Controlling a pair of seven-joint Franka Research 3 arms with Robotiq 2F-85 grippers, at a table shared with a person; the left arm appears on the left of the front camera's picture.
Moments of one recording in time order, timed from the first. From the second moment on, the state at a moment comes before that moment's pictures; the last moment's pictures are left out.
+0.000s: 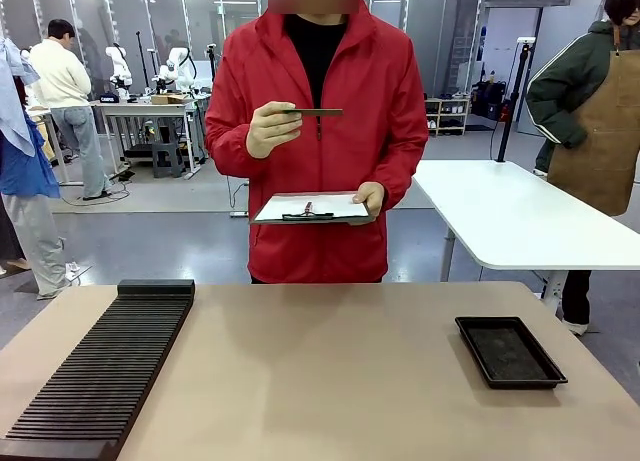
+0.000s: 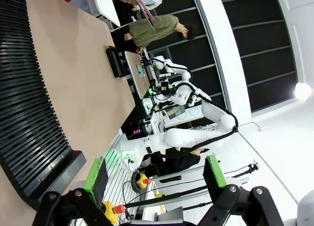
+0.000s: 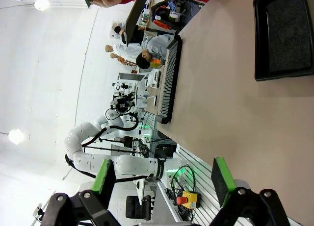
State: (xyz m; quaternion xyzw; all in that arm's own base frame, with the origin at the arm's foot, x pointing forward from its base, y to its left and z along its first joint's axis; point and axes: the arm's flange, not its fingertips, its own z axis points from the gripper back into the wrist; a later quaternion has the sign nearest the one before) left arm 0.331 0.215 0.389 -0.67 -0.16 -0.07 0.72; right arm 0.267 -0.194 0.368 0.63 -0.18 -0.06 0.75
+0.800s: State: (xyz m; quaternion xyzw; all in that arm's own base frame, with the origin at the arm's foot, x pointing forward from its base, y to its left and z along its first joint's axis) left arm 0.331 0.215 0.389 -0.67 -0.16 -0.07 0.72; right arm 0.267 -0.194 0.368 0.63 -0.18 -0.06 0.75
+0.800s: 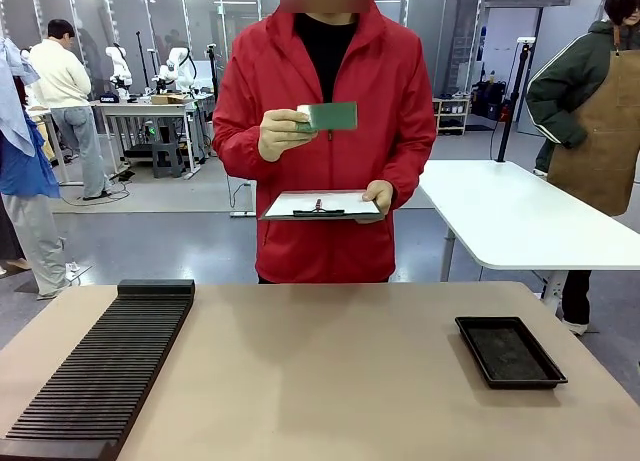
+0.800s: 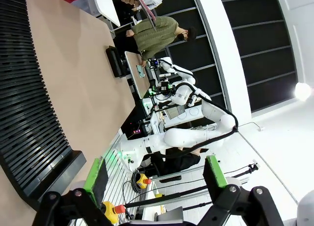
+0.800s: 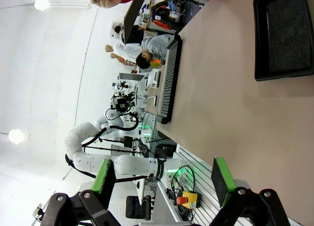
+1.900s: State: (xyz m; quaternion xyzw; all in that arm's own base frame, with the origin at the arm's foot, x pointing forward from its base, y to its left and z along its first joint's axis) left arm 0.331 0.215 0.389 -0.67 -0.16 -0.07 0.72; right arm 0.267 -0.194 0.368 0.63 -0.18 -0.06 0.75
